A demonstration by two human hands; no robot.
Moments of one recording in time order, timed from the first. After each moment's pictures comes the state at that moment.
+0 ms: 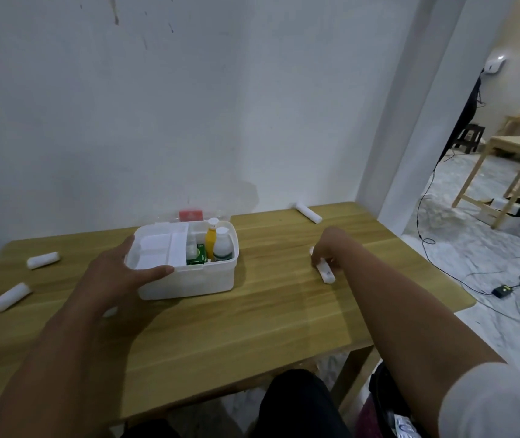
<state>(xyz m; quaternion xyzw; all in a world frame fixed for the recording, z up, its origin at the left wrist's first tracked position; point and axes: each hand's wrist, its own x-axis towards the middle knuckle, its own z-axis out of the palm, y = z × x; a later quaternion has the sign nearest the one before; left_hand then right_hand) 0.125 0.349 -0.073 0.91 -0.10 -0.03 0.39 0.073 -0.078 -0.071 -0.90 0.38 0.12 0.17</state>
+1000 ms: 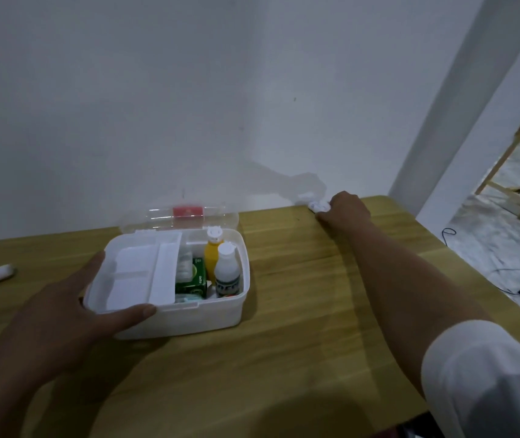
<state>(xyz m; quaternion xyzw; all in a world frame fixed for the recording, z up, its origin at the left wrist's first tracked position) 0.162 0.358 -0.096 0.95 -0.06 -0.06 0.30 0.200 -0.146 -0.110 -0.93 0.30 -0.12 0.16</state>
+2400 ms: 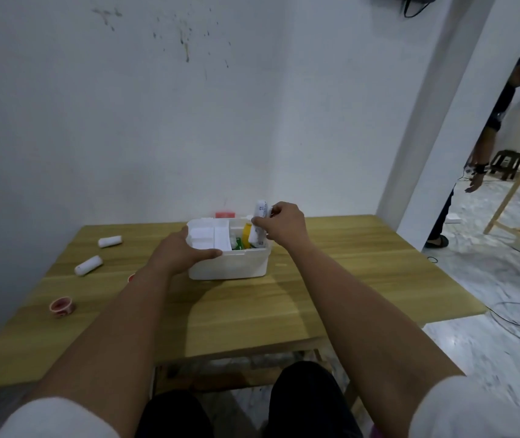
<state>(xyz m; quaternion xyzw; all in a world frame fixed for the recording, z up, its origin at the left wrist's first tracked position) 0.110 0.340 -0.063 0.92 -0.10 -0.02 0.38 0.071 0.097 -0.032 -0.87 0.16 -0.22 0.42</state>
